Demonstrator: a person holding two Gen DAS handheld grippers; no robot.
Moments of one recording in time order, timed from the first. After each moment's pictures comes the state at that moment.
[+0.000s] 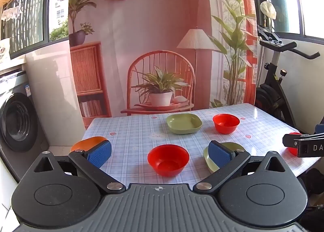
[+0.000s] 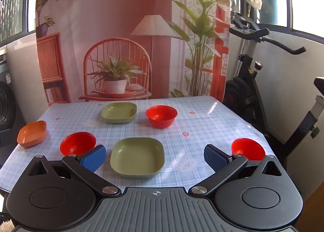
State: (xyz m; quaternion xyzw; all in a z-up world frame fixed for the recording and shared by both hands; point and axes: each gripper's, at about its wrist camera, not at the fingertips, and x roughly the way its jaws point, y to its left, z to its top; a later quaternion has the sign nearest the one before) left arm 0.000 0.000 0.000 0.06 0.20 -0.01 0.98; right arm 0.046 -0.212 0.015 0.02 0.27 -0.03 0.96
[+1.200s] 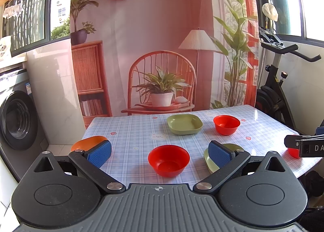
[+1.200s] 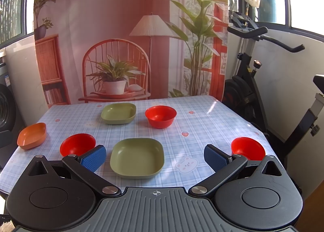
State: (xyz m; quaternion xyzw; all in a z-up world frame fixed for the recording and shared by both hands) left arm 0.000 0.000 0.006 0.05 0.20 -0.01 0.98; right arm 0.047 -0.212 0.015 0.02 0.26 -0.03 0.96
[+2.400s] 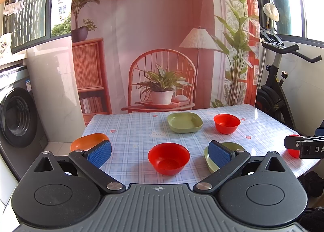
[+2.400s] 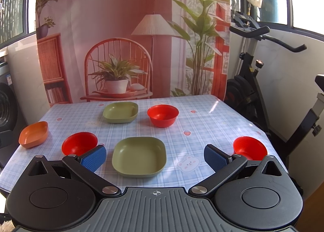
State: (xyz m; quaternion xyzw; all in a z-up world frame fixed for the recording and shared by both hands) left arm 0.001 0.004 0.002 0.04 0.21 -0.01 0.98; right arm 0.046 -0.212 0.015 0.02 0.26 -0.03 0.96
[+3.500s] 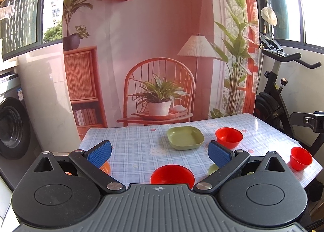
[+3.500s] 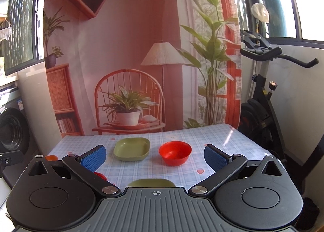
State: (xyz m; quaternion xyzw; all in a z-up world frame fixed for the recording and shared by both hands) left arm 0.058 0.017 0.027 0.04 0.19 -0.04 0.98; right arm 0.089 -0.227 0.054 0.05 0.19 0.02 0.98
